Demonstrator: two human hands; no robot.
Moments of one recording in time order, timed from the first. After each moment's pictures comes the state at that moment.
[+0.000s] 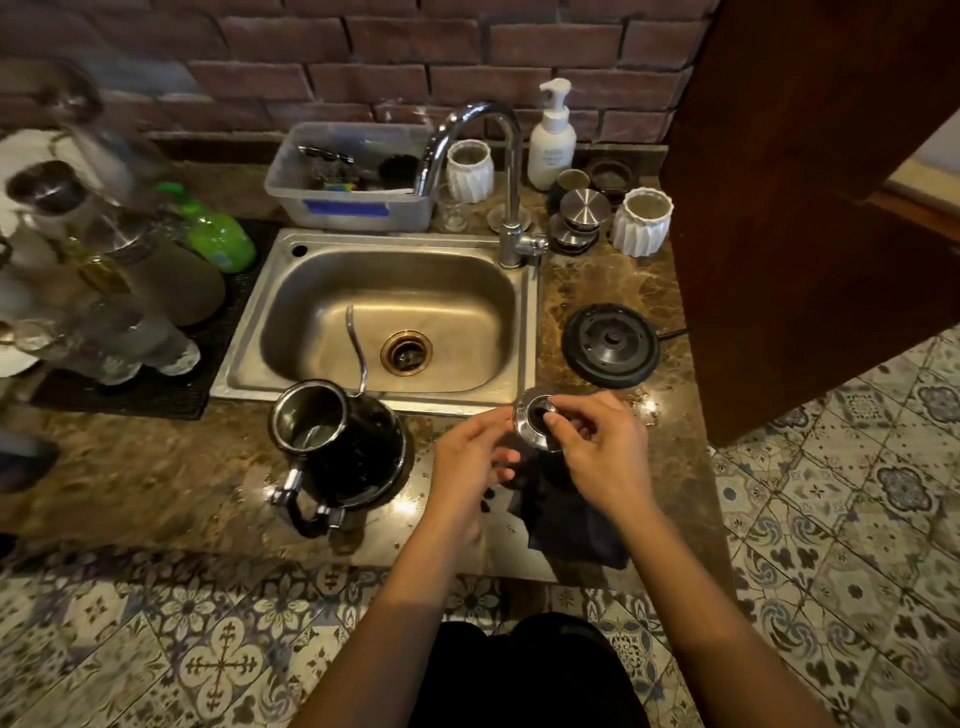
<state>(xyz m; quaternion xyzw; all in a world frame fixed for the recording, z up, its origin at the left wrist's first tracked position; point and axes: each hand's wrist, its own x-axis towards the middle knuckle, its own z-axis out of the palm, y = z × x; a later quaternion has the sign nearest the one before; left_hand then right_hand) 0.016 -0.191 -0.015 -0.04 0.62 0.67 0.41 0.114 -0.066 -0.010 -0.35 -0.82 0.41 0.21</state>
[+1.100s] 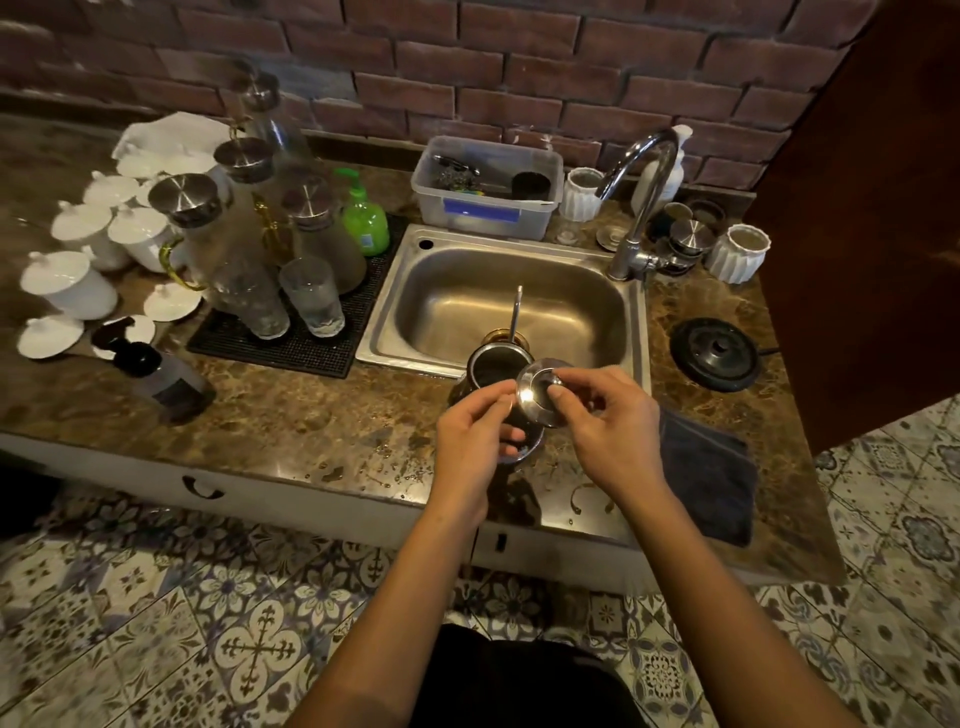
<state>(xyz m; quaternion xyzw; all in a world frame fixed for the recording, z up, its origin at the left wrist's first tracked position) -0.065 -0.392 0.028 0.02 0.60 0.73 0.31 0.020 -0.266 0.050 -0.28 -0.84 0.37 0.26</state>
